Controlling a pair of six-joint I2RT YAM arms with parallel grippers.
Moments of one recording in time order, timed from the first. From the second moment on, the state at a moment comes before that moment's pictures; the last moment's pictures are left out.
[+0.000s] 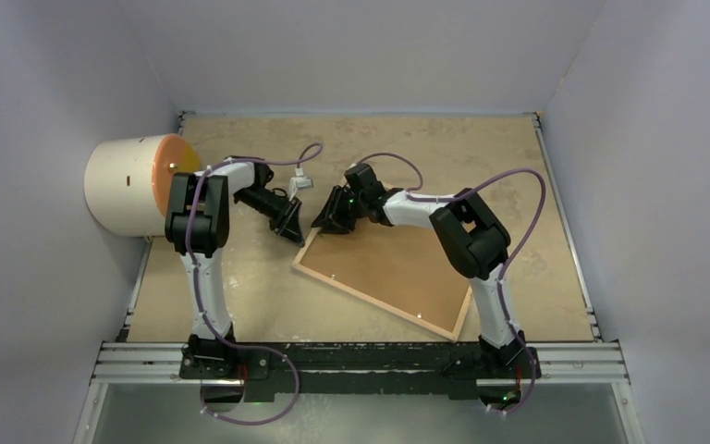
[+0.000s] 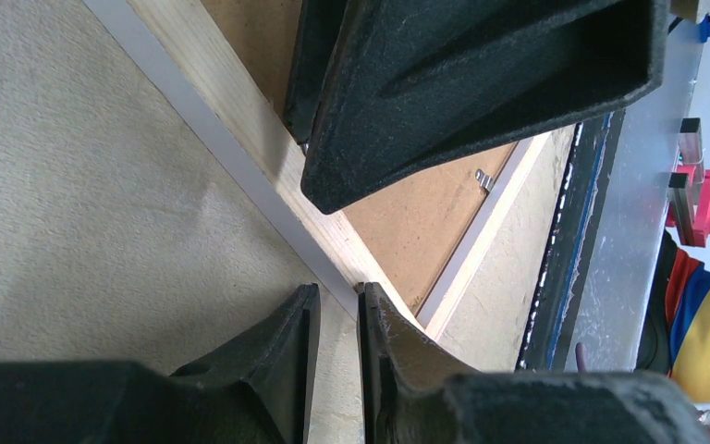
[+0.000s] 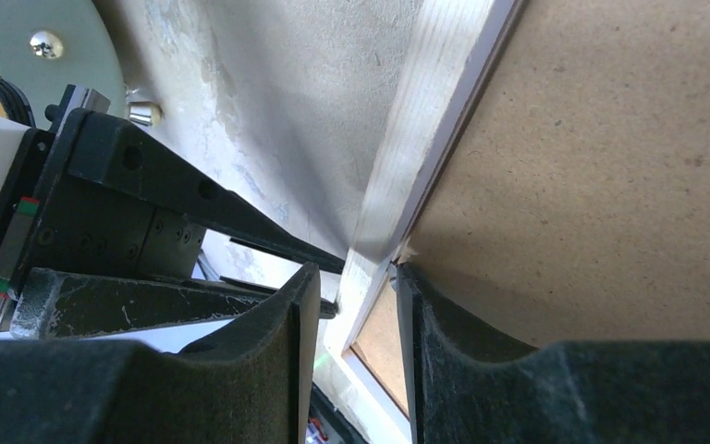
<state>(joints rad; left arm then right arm) -0.10 2.17 1.45 -1.11 0.95 0.87 0.69 2.14 1.39 -0.02 -0.41 1.08</state>
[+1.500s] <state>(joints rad) -0.10 2.15 1.45 -1.10 0.94 0.87 0.70 2.14 1.45 -0.16 -0.40 0.97</state>
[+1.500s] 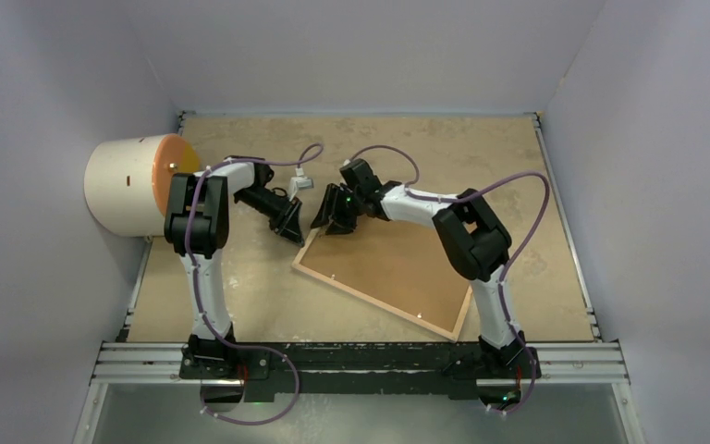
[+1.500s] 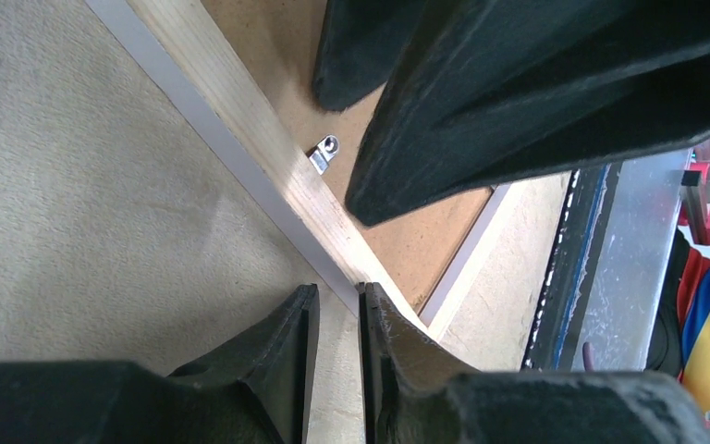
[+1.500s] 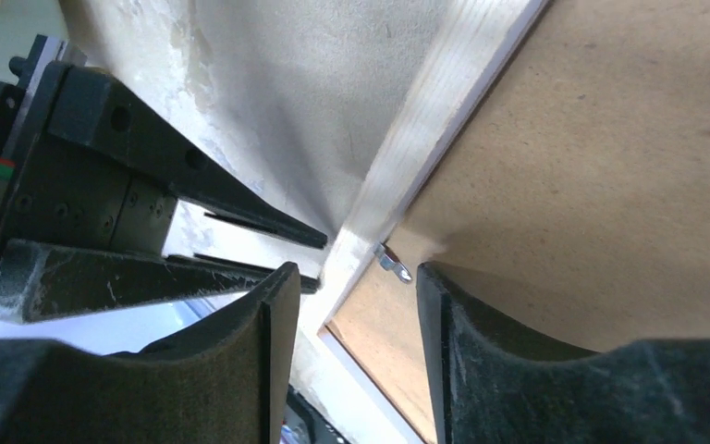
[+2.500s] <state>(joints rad) -0.10 1.87 1.46 -1.19 0.79 0.87 1.07 1.60 0.99 -0.45 0.08 0.38</state>
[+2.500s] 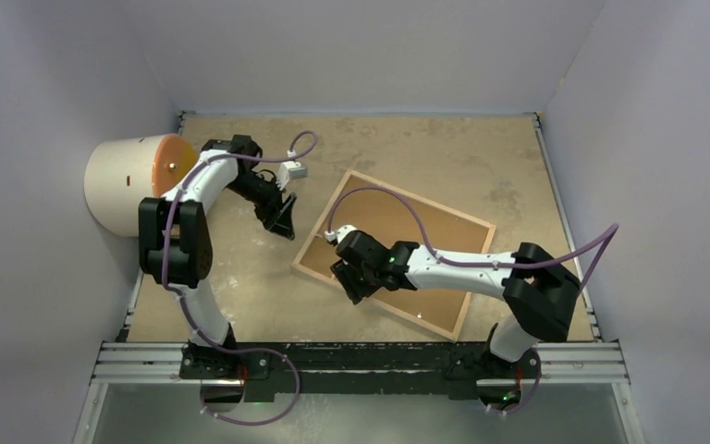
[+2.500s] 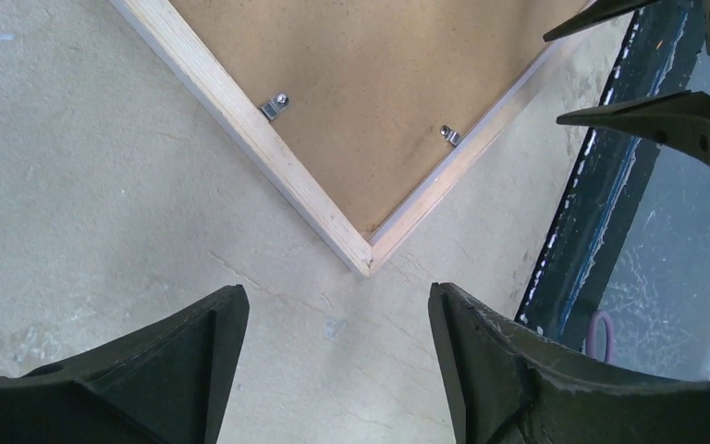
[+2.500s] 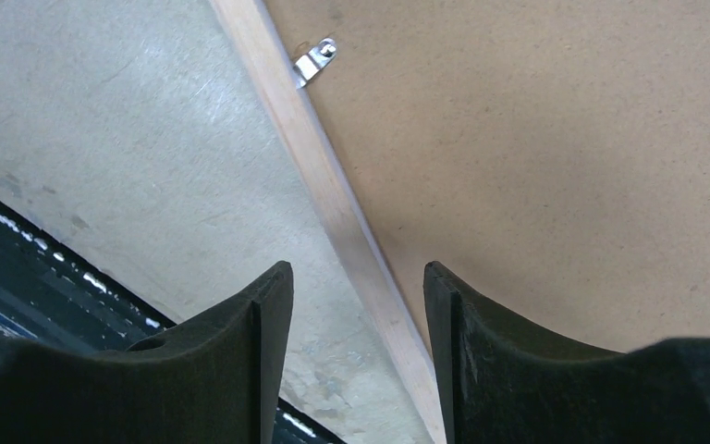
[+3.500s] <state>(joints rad) -0.10 1.70 1.33 -1.17 0.71 0.93 1.18 1.69 1.04 -0.55 0.25 0.27</state>
